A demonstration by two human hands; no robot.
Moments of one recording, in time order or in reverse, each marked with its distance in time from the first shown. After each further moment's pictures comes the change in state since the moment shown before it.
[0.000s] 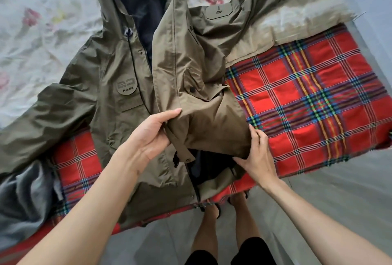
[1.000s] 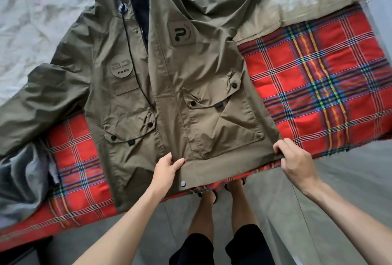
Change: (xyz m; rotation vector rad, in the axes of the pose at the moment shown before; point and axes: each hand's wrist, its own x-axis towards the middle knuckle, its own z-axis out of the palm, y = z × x) left_hand 0.051 -0.169 -0.127 0.936 0.303 0.183; right_hand -0.026 0.079 -0.054 -0.222 -0.071 -0.220
